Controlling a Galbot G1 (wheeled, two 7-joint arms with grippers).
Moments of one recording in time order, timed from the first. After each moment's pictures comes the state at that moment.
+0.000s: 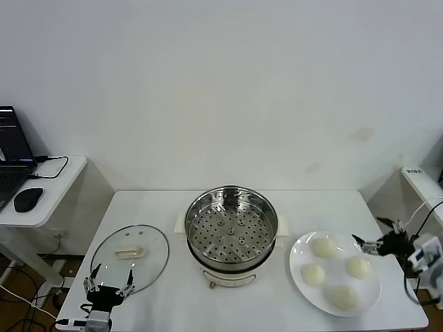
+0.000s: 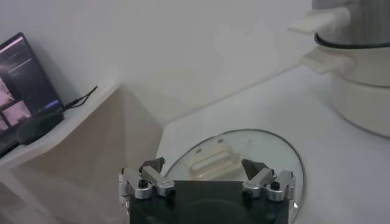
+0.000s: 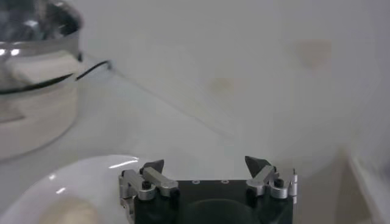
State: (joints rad) left arm 1.68 -1.43 -0.71 -2.04 0.25 0.21 0.02; right arm -1.32 0.60 0.86 1.81 0.10 -0.38 -0.76
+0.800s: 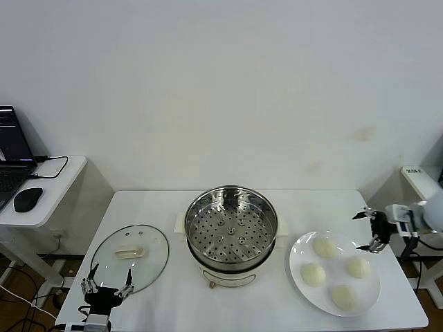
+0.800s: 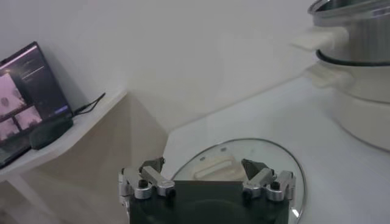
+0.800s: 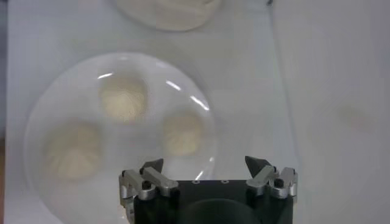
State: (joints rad) left arm 1.70 -1.46 -0.72 -2.08 0.26 0.20 0.01; right arm -0.62 0.51 0.09 1.50 -0.28 -0.08 -1.23
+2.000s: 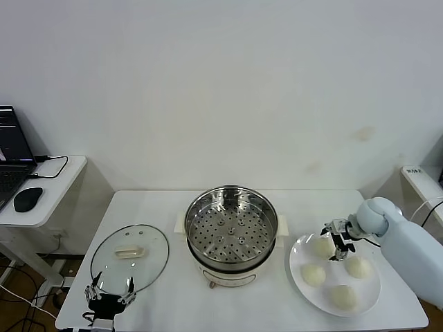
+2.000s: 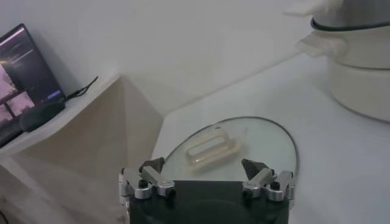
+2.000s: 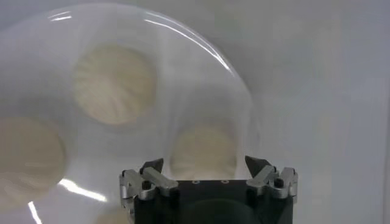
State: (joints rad) left arm 1.71 -1.47 -0.70 -2.02 0.29 0.19 0.01; right arm -0.45 0.72 -0.20 1.24 -0.45 -0.04 -1.16
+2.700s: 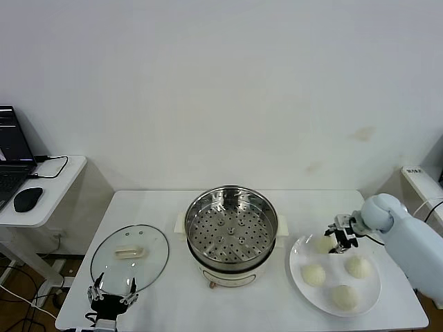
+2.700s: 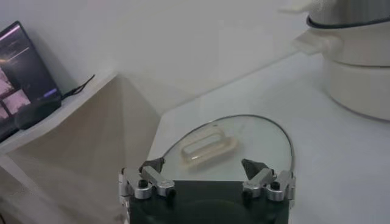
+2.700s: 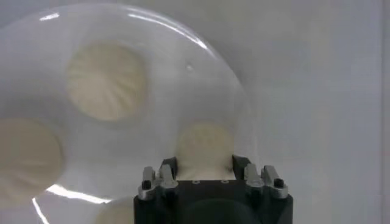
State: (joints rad) left arm 1.69 -1.48 -0.69 -2.01 0.29 0.18 0.00; right arm -0.35 0.69 -0.23 1.26 -0.33 -0.07 -1.20
